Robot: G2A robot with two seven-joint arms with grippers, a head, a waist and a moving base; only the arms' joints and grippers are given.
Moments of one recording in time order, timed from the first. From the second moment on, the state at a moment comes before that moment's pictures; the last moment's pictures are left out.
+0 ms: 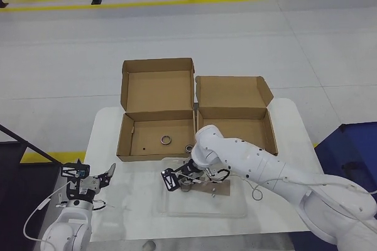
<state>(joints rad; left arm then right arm) 1.73 -1.15 -1.60 -1.80 1.33 0.00 0.00 -0.35 -1.34 0.17 -1.14 -0.90 -1.01 0.77</state>
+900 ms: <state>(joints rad) 1.73 -1.15 -1.60 -1.80 1.33 0.00 0.00 -0.33 -1.35 0.17 -1.17 -0.87 -0.98 0.84</state>
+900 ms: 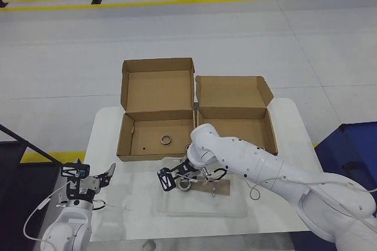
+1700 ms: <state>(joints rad) 1.73 -1.15 -1.60 -1.80 1.33 0.00 0.00 -0.37 -1.37 0.17 -1.10 -0.83 -0.94 0.88</state>
